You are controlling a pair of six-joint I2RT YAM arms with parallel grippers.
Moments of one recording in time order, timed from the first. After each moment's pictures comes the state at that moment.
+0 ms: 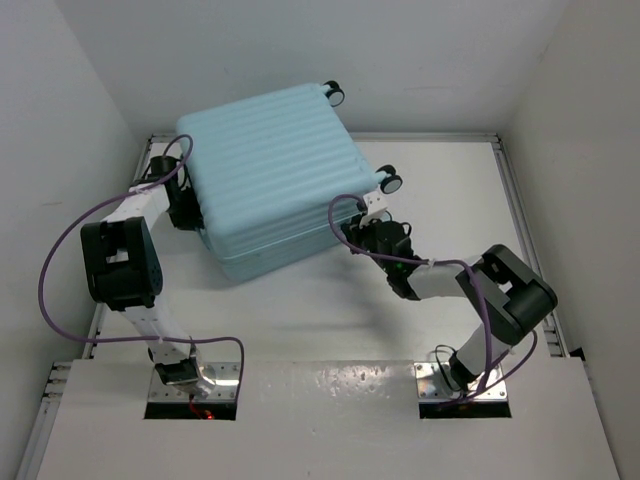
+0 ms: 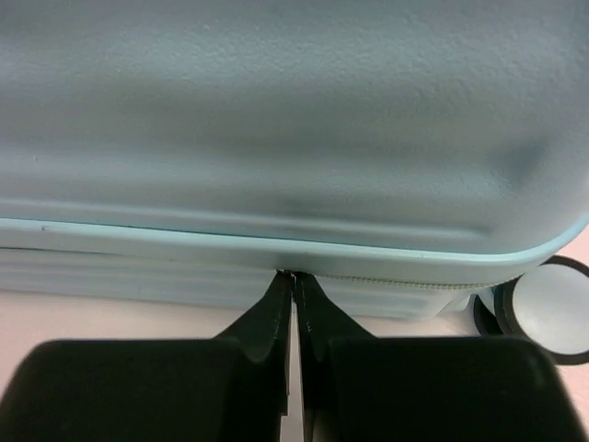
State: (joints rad) left arm 0.19 1.79 1.27 -0.58 0.08 -0.21; right arm 0.62 1.63 0.52 0.90 0.10 0.15
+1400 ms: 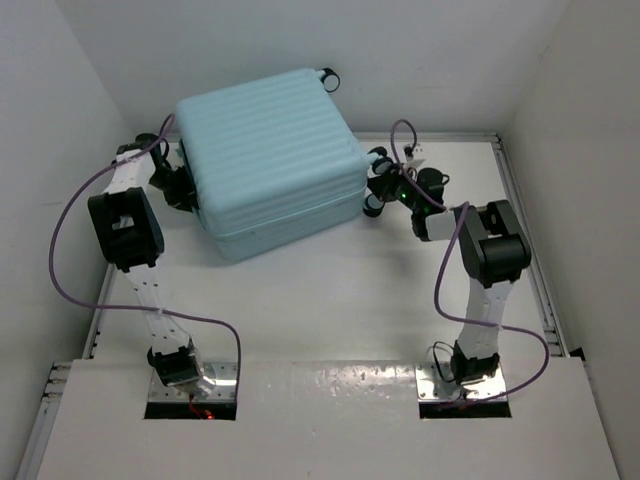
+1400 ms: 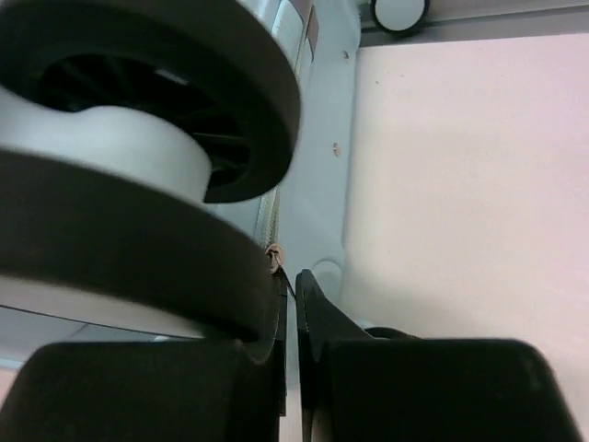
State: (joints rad) left arm 0.29 2.22 1.88 -0.98 0.36 -0.14; right arm 0.16 1.99 0.90 0.93 -0.42 0.40
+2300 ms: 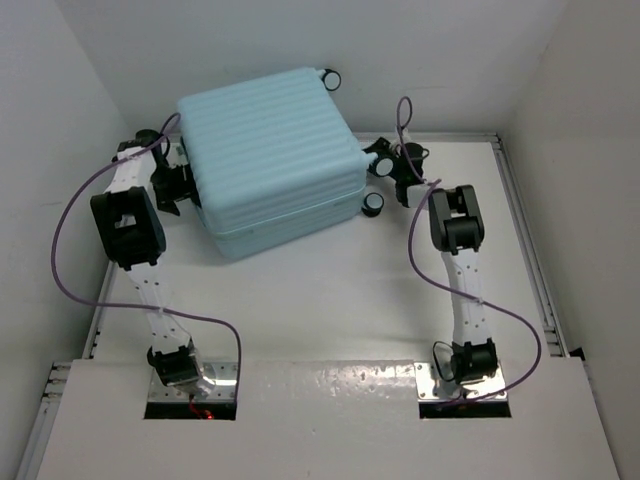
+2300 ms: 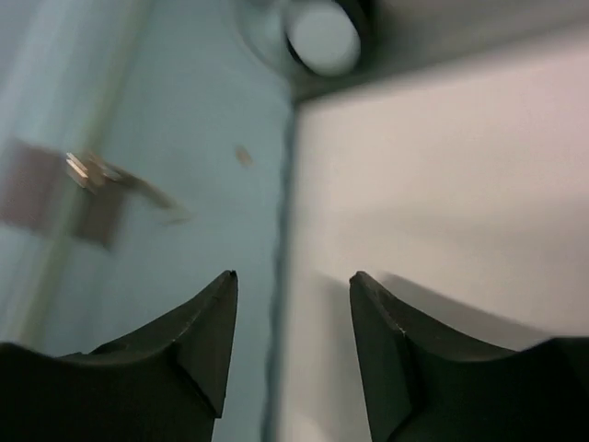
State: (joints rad) left arm 0.26 2.27 1.96 -1.00 0.24 -0.03; right arm 0.13 2.65 1.81 0.75 -0.53 0.80
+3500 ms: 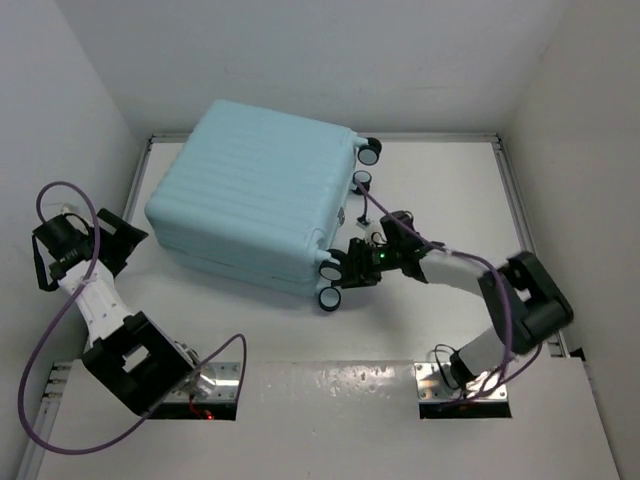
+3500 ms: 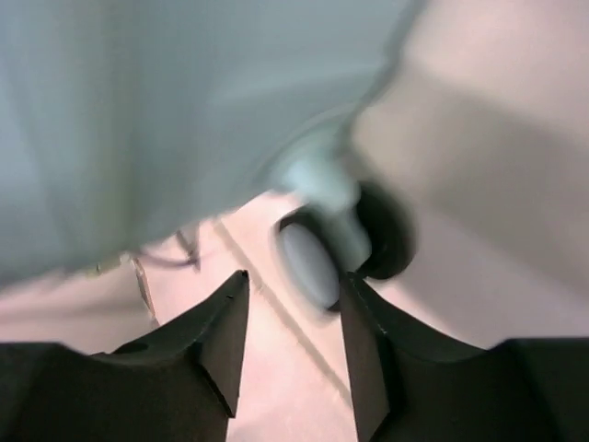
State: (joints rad) left arm 0.78 1.14 0.90 -0.53 0.43 -0.33; right arm 0.50 1.66 0.69 0.11 -0.70 0.68
